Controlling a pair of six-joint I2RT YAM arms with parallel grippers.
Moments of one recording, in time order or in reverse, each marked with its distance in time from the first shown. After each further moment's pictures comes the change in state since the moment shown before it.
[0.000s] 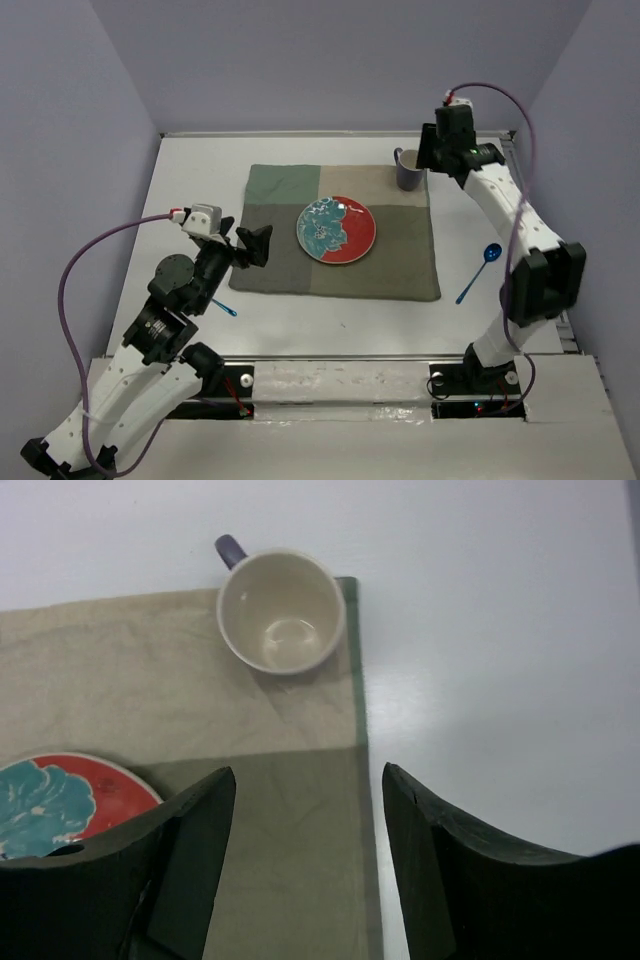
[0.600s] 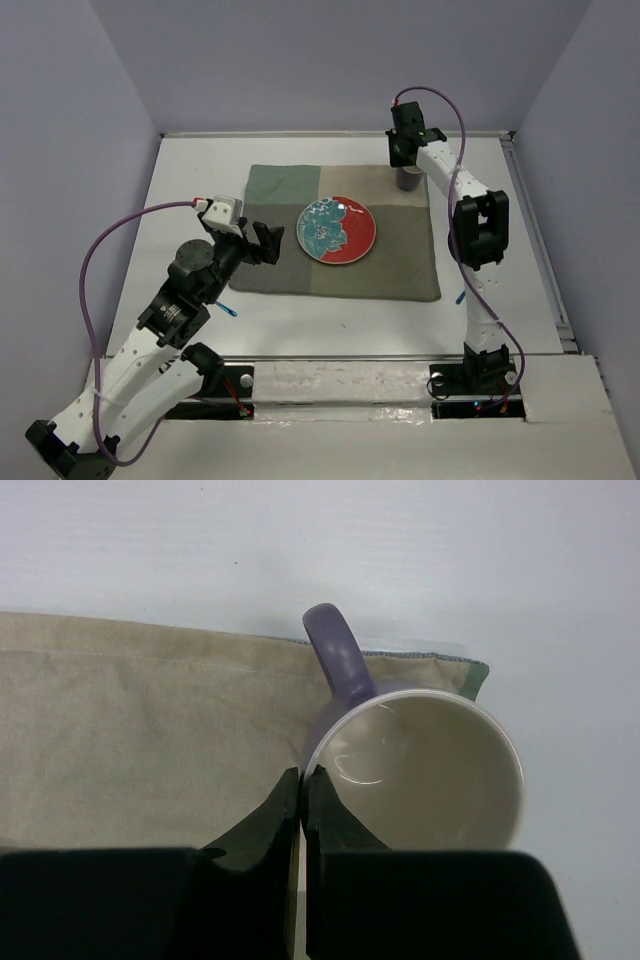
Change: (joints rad) left arm 0.006 0.090 0.000 0.014 0.038 -0.001; right arm 0.021 0.452 0.370 -0.022 -0.067 -0.126
